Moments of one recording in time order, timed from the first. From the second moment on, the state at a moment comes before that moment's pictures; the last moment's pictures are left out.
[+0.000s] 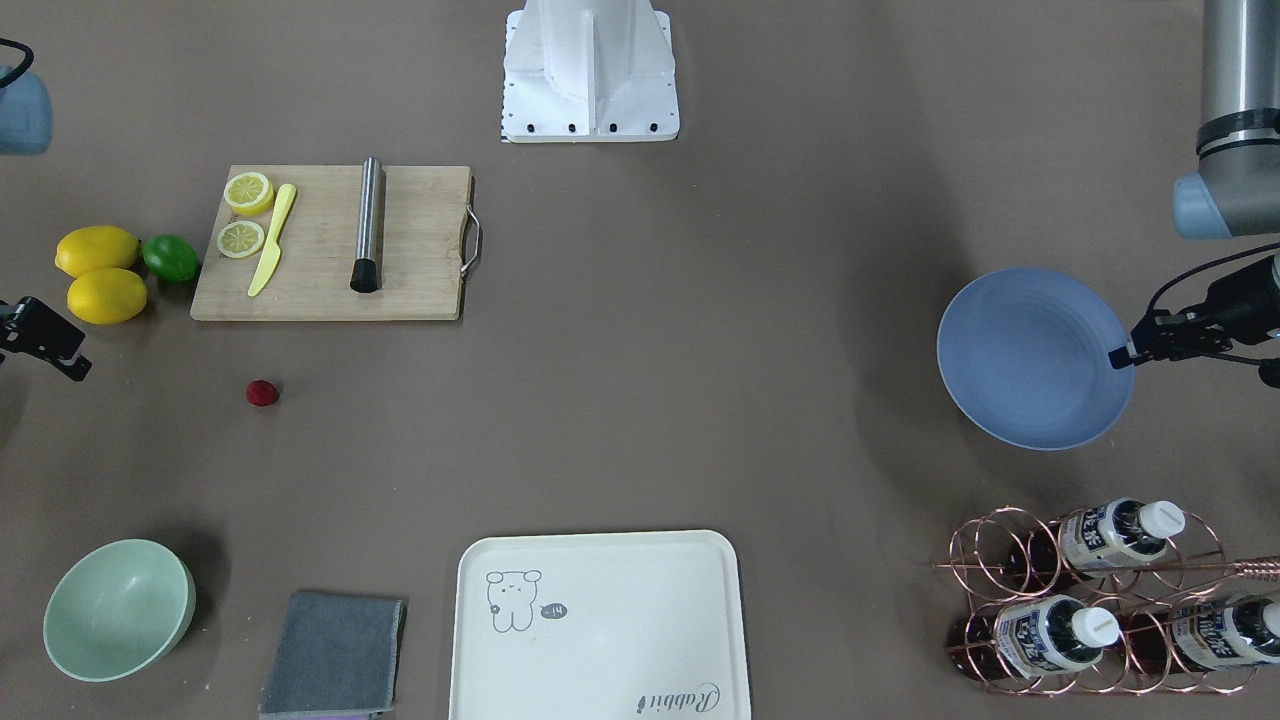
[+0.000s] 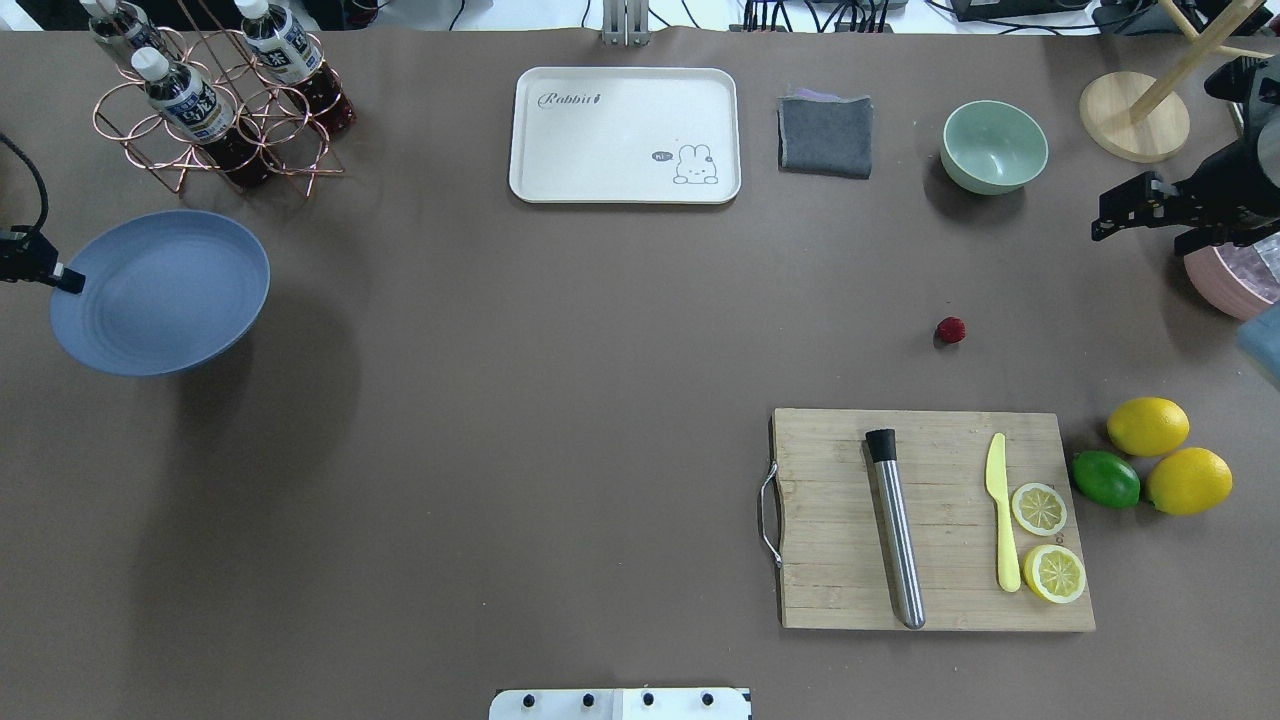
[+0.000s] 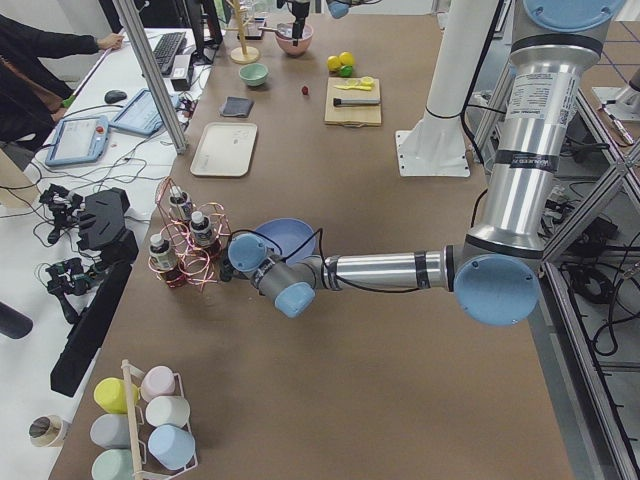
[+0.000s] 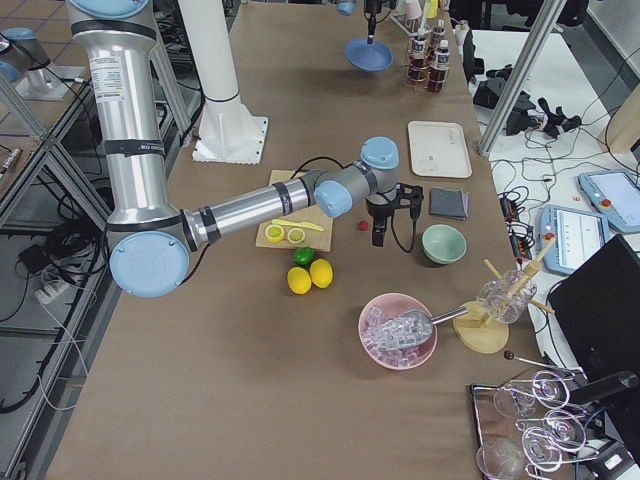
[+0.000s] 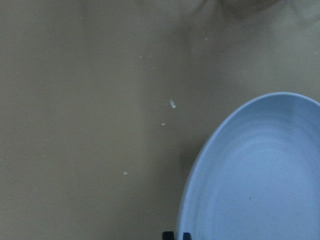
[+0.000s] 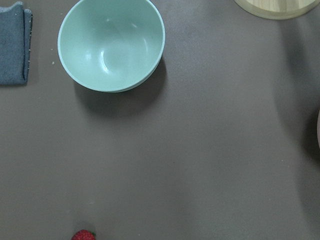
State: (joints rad) left arm -1.23 -1.74 -1.31 -2.36 -2.62 -0.77; right arm 1.15 -1.46 1.78 -1.30 2.21 0.85
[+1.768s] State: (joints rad) left arm -0.43 -2.01 -1.64 -2.34 -1.81 -1.74; right arm 0.83 -1.34 1.76 -1.30 1.98 1.09
